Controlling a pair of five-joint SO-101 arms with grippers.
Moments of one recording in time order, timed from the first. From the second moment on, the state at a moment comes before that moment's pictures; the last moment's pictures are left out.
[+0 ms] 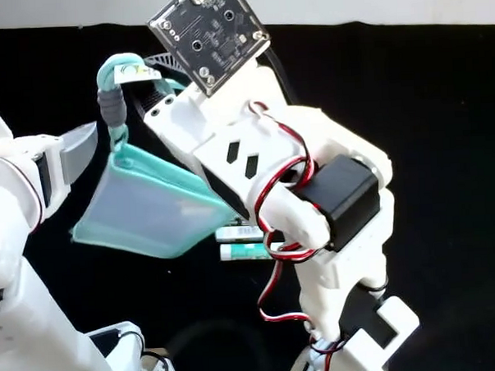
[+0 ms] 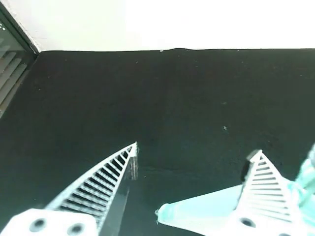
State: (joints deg) left arm -21.1 -33.7 -24.5 100.1 -7.9; right arm -43.3 0.6 -65.8 85.6 11.1
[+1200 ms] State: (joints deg) left arm -14.7 -34.3 -21.0 100.2 -7.6; right arm -43.3 1.1 -70.9 85.8 11.1
